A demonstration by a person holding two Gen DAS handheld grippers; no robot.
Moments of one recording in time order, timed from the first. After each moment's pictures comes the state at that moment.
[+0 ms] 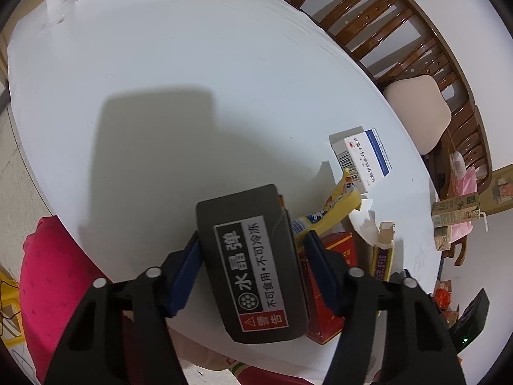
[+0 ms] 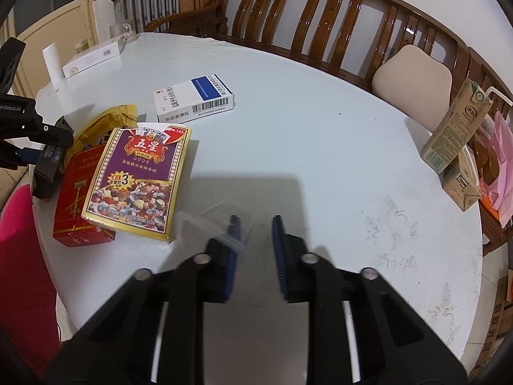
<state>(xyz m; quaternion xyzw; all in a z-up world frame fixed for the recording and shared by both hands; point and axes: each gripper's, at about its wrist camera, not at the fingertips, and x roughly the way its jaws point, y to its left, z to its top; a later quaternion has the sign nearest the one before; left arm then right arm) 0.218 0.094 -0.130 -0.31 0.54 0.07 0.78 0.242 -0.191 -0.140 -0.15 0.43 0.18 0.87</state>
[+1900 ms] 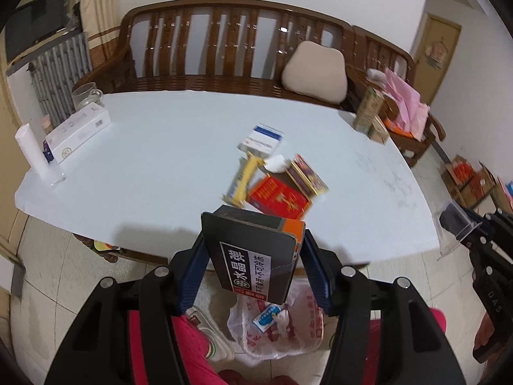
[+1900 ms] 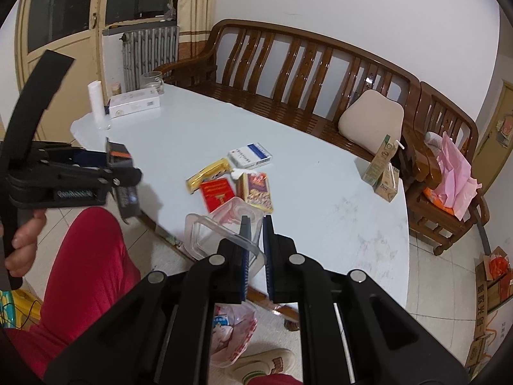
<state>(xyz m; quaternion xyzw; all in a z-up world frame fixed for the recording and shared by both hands) 0.076 0.044 -0.012 -0.02 0.43 -0.10 0.90 0.024 -0.134 0.013 -0.14 0.35 0.12 0.92</state>
